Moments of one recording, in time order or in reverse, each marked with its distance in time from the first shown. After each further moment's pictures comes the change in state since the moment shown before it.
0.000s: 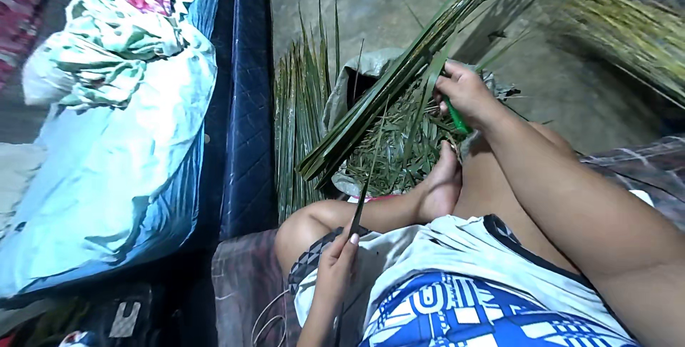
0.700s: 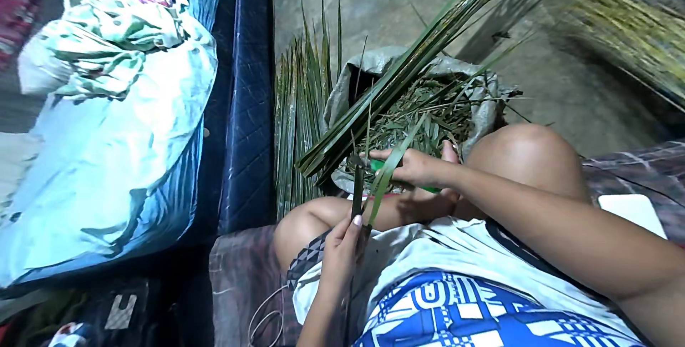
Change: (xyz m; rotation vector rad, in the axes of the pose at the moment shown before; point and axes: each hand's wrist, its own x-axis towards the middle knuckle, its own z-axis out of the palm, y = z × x) left_hand 0.017 0.019 0.020 -0.090 0.047 -0.035; right_hand -0.067 0.017 0.071 -0.237 -0.778 0.185
